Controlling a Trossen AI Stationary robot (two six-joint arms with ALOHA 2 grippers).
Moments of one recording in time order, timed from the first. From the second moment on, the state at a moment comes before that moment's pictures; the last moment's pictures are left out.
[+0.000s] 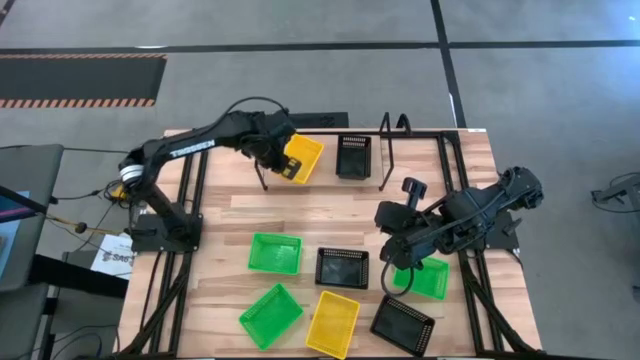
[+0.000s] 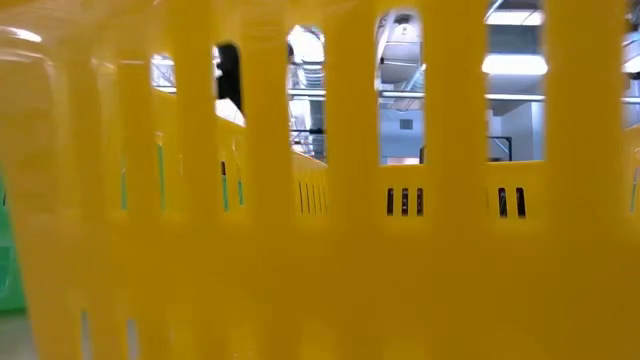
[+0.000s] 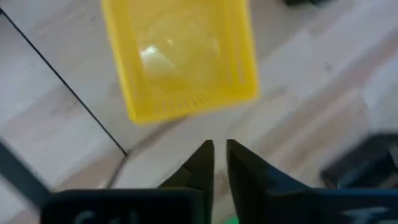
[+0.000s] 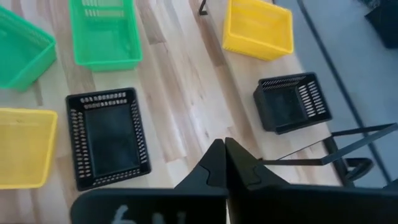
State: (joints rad) left arm 0.42 1.60 1.53 -1.15 0.06 -0.52; right arm 0.48 1.64 1.96 -1.57 0.65 0.64
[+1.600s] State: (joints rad) left arm -0.33 1.26 1.53 -1.42 -0.43 -0.85; right arm 0.16 2.22 1.96 -1.28 -0.10 0.20
